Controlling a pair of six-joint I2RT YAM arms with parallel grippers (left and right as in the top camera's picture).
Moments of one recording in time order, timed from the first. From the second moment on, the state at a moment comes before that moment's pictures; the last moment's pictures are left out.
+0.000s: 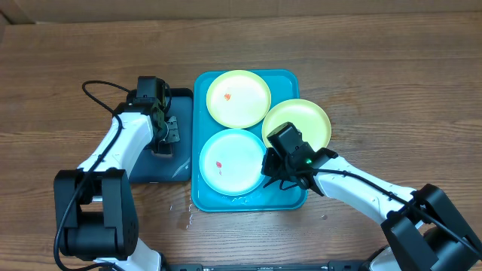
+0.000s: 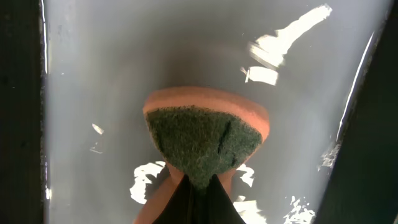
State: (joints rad) left arm -0.02 1.77 1.12 -0.69 -0.11 -0.20; right arm 0.66 1.64 0.83 -0.30 -0.11 0.91
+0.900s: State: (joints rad) left arm -0.02 1.77 1.06 -0.67 -0.08 -0.19; right arm 0.66 1.64 0.83 -0.30 -0.11 0.91
